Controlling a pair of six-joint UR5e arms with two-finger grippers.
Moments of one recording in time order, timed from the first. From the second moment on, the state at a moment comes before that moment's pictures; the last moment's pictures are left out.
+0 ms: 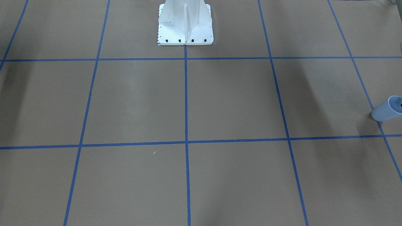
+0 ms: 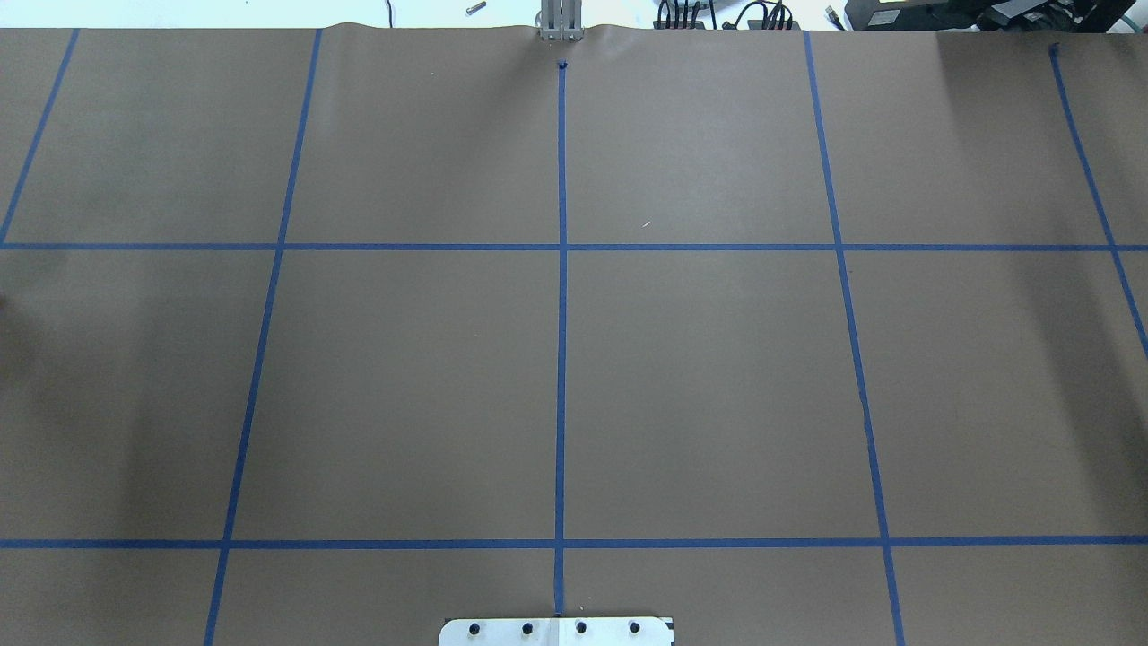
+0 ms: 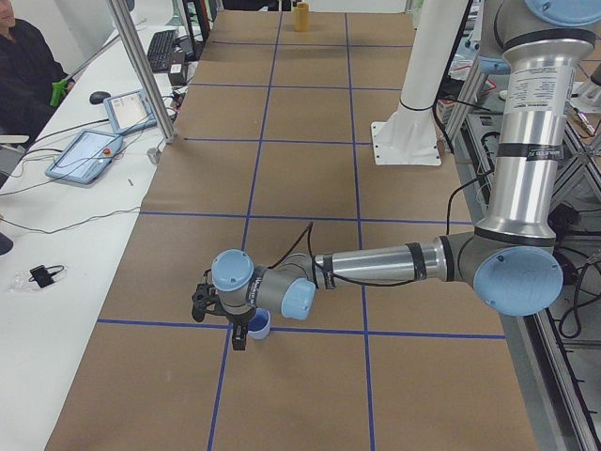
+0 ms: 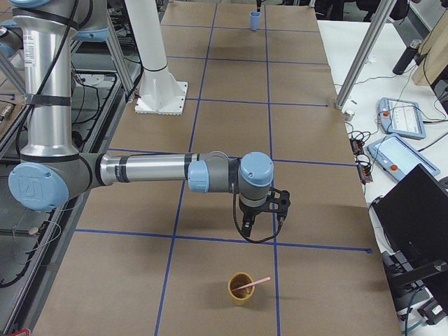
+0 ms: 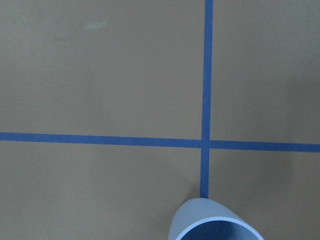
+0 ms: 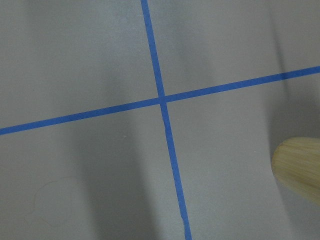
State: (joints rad) left arm -1.44 -1.63 -1.33 -1.98 -2.33 -0.27; right arm 1.57 -1.62 1.70 -1.60 2.37 0.23
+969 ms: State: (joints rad) left arm -1.37 -1.63 -1.27 -1.98 -2.33 -0.27; right arm 1.57 -1.60 1.69 -1.61 2.37 0.23
